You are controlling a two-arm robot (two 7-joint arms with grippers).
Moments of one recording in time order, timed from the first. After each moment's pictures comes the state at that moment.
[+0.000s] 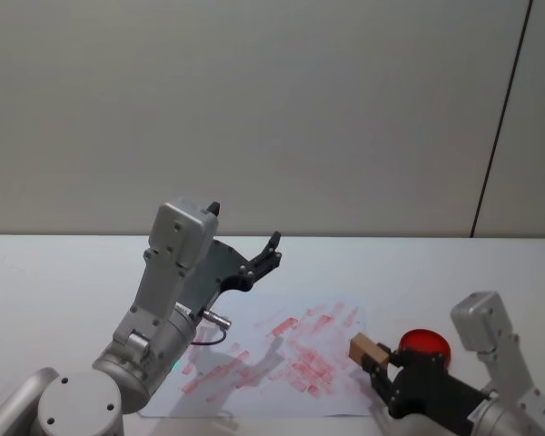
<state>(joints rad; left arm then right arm) -0.24 0.38 0.45 -1.63 -0.20 0.01 -0.01 0.03 0.32 -0.30 -1.57 0.19 0.14 0.43</state>
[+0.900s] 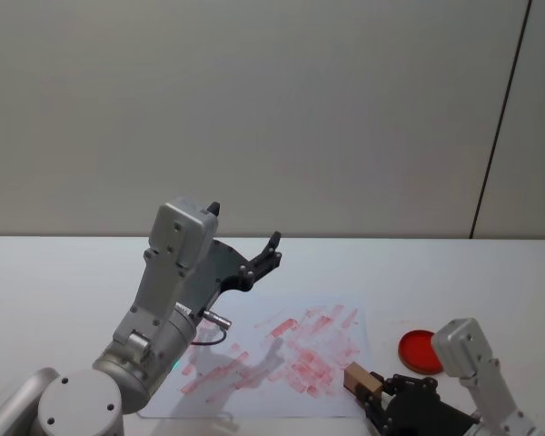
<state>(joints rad) -0.24 0.38 0.45 -1.63 -0.20 0.01 -0.01 0.02 0.31 -0.33 -1.53 0.15 0.15 0.42</state>
